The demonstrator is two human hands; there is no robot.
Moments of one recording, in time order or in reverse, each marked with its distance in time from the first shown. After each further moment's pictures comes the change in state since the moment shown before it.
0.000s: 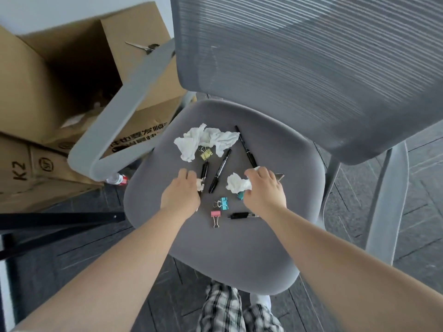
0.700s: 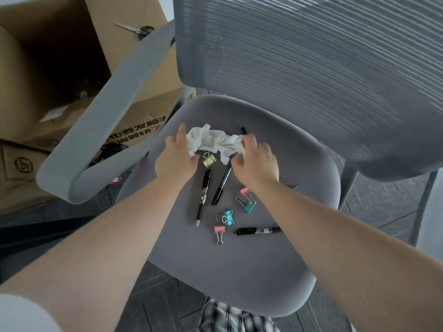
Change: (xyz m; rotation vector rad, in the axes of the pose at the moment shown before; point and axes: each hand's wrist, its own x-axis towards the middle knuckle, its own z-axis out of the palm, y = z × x) left_hand 0.107 -0.012 -0.020 -0.269 0.171 -0.070; right_hand 0.089 -0.040 -0.010 0.072 0.210 -0.057
